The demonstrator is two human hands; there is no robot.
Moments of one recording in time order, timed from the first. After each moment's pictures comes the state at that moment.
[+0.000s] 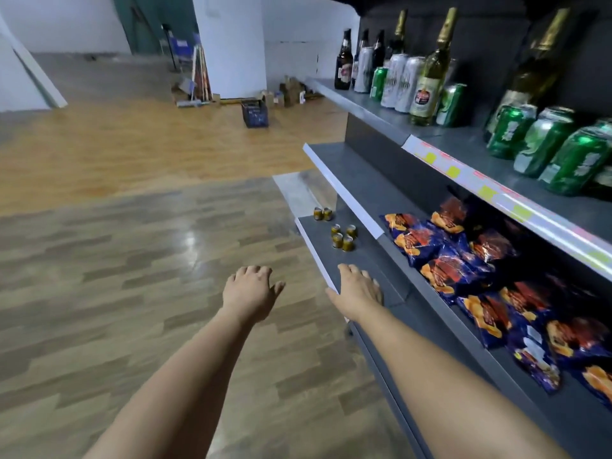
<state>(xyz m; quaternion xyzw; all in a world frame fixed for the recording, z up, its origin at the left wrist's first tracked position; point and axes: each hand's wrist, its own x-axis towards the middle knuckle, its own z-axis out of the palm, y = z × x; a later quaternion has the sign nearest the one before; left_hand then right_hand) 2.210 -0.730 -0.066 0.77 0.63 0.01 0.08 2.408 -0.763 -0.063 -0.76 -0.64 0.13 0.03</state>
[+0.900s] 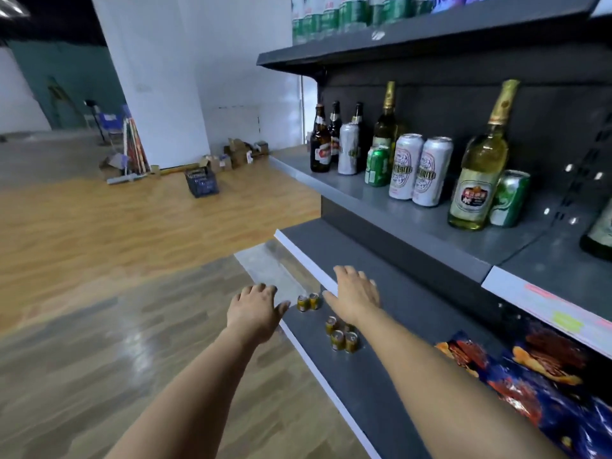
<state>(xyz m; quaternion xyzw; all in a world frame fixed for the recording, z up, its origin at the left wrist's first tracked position) 2.269 -0.216 -0.002 0.85 0.53 0.01 0.03 2.452 -0.274 0.006 -0.81 -0.57 0.04 0.11</state>
